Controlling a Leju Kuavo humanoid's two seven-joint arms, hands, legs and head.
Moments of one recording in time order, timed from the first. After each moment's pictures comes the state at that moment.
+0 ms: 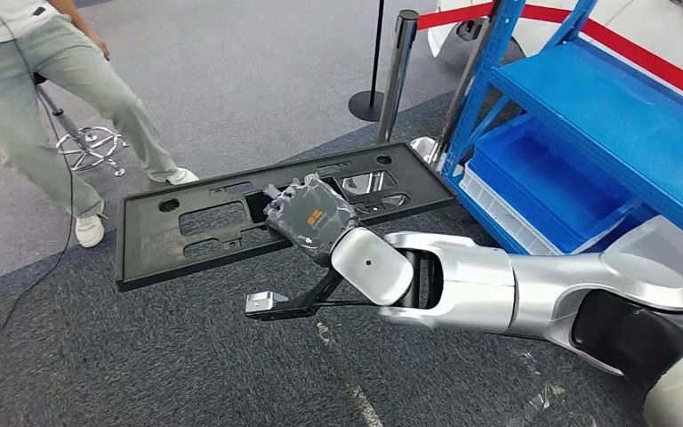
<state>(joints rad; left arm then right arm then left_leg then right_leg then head) -0.10 0.06 -1.17 -0.21 1.22 0.37 0.12 -1.05 -0.37 1.27 -1.71 1.04 0.24 0.70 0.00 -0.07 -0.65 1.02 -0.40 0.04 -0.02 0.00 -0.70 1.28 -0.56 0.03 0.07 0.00</state>
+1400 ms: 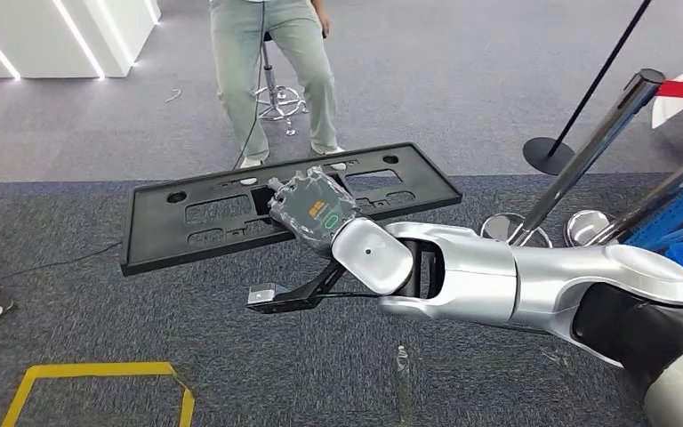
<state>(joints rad) -0.10 0.06 -1.17 -0.21 1.22 0.38 0.13 -1.08 -0.36 1.27 -1.70 0.98 0.28 0.70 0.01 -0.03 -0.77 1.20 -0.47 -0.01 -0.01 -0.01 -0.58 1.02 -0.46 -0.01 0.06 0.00</state>
